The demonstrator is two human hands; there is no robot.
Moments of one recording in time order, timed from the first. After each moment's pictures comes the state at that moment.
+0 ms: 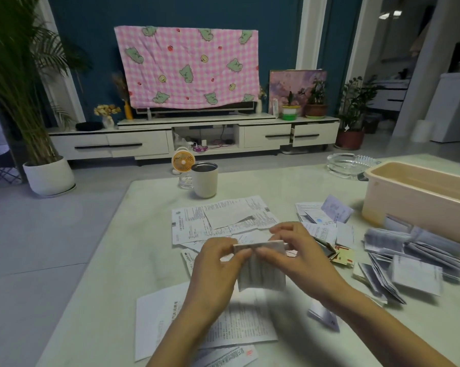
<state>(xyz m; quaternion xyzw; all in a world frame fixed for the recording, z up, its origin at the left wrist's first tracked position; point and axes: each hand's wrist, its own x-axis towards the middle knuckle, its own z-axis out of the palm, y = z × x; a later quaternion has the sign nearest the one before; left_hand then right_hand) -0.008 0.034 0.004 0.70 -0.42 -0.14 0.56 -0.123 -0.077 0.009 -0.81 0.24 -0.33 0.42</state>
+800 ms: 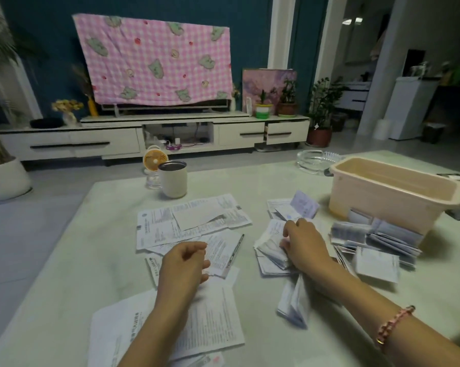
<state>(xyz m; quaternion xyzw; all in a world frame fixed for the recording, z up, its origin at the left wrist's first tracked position) -0.012 0.011 -0.001 0.69 -0.21 -0.27 0.64 -0.142 -0.184 -0.034 -0.88 0.47 -0.13 0.00</state>
